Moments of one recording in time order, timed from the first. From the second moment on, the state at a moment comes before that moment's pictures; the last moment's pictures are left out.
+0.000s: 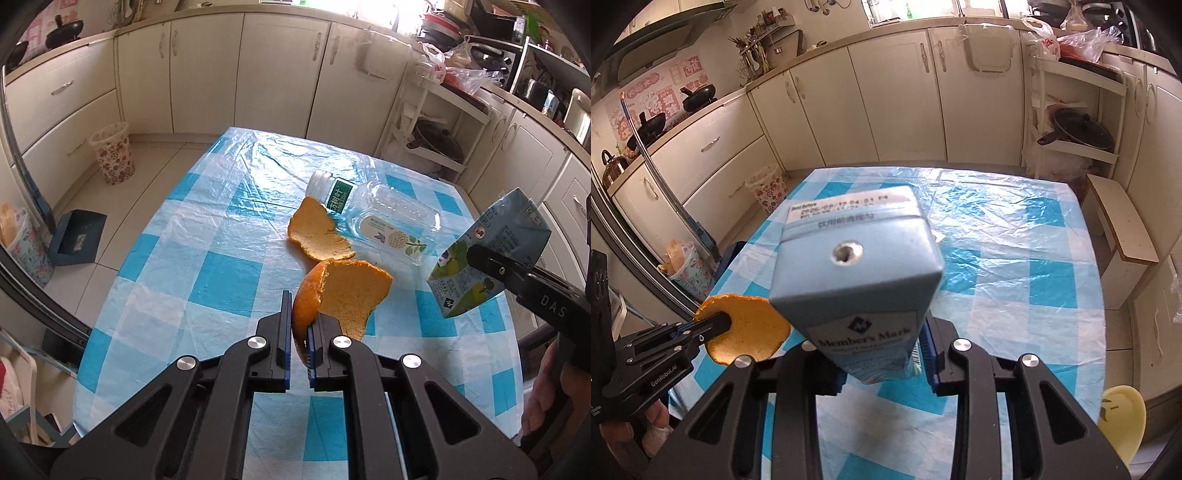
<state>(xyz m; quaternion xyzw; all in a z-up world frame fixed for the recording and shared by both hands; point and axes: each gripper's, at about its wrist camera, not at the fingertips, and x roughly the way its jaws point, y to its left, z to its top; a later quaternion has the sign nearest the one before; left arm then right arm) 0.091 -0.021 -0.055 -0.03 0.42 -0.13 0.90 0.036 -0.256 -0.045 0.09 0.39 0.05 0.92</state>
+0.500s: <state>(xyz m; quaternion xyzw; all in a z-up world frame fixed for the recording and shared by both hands) 0.051 -0.090 -0.035 0.01 0.40 -0.21 0.89 -0.053 -0.412 -0.046 0.13 0.38 -0.13 0.90</state>
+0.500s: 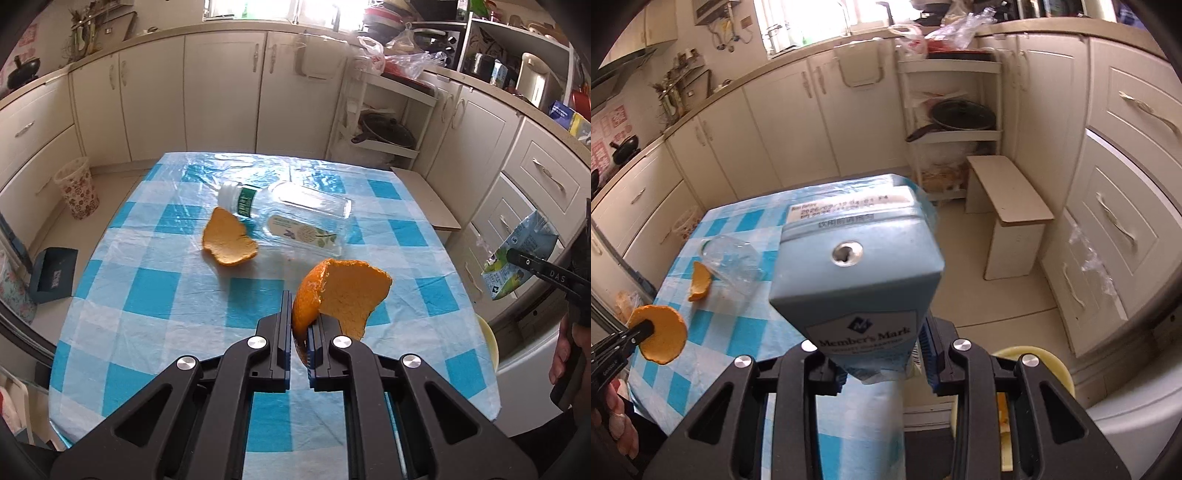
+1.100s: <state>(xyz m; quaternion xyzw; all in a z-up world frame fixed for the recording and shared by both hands) -0.033 -0.264 -0.029 0.04 0.41 -0.35 0.84 -0.120 -0.529 -0.105 0.29 0.45 -0.25 0.81</state>
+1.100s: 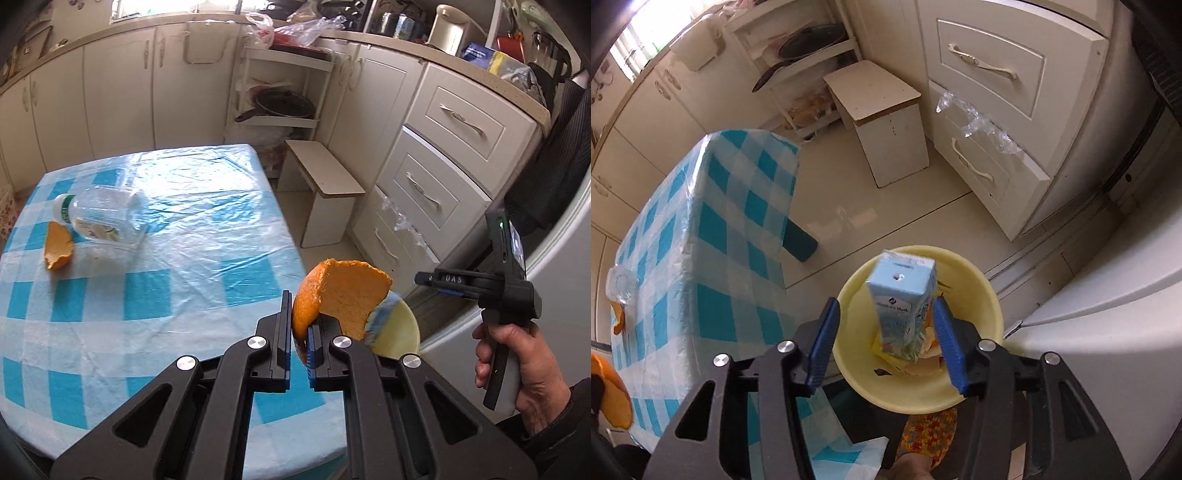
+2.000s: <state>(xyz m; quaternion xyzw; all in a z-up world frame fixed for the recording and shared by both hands) -0.061 -0.445 -0.127 0.14 0.52 -0.35 0.76 -0.150 -0.544 0.015 0.39 0.21 -0.17 0.88</state>
